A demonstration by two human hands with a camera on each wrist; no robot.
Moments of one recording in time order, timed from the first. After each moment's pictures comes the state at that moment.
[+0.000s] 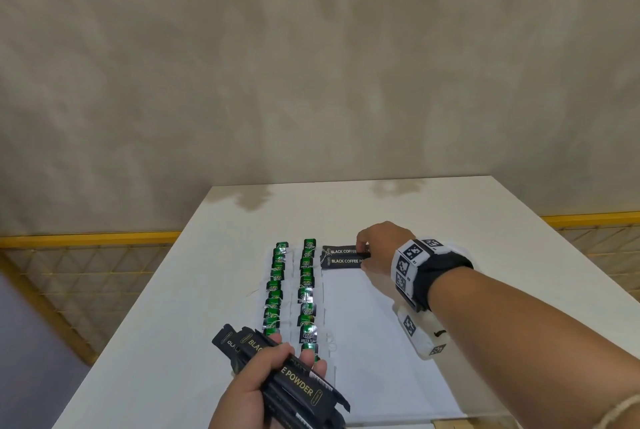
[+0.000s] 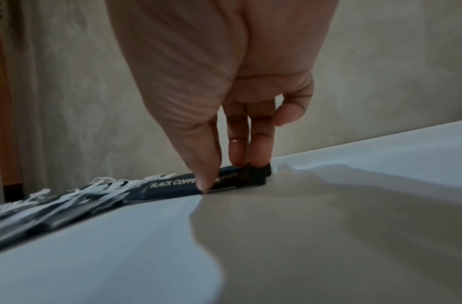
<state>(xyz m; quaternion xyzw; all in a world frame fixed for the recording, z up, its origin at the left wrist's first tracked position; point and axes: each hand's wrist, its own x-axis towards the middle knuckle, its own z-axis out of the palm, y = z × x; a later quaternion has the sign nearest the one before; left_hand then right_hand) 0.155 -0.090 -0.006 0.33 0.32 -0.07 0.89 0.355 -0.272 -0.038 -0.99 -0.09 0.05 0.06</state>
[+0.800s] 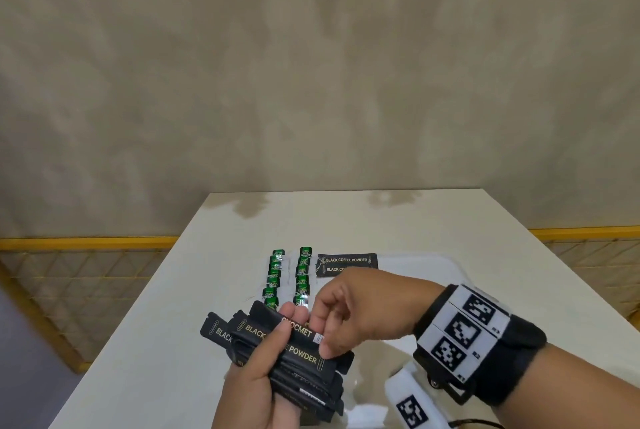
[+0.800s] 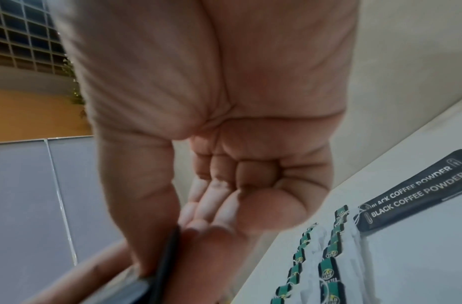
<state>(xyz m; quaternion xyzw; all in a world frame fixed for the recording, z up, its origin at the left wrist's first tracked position) 0.171 -0.094 -0.030 0.32 0.20 -0.01 0.93 0.232 -0.242 0.040 -0.84 -0.26 0.30 0.37</state>
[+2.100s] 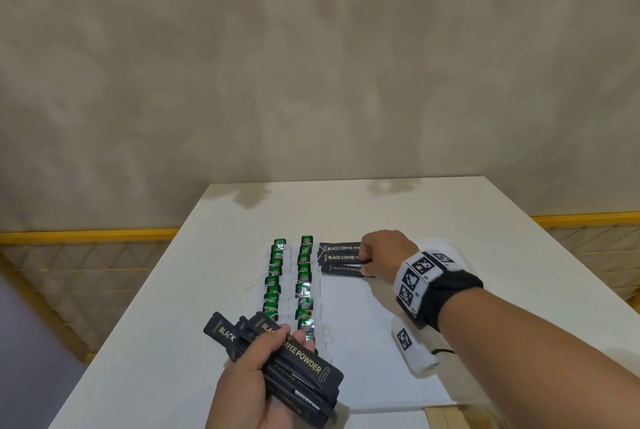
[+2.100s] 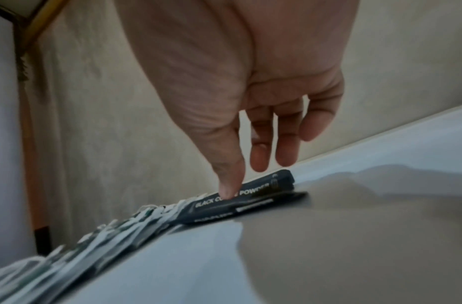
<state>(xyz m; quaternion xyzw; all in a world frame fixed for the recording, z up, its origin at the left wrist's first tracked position) 0.163 -0.088 -0.024 0.28 0.31 -0.07 0.90 0.317 -0.272 -0.026 -0.99 -0.04 0.06 0.14</state>
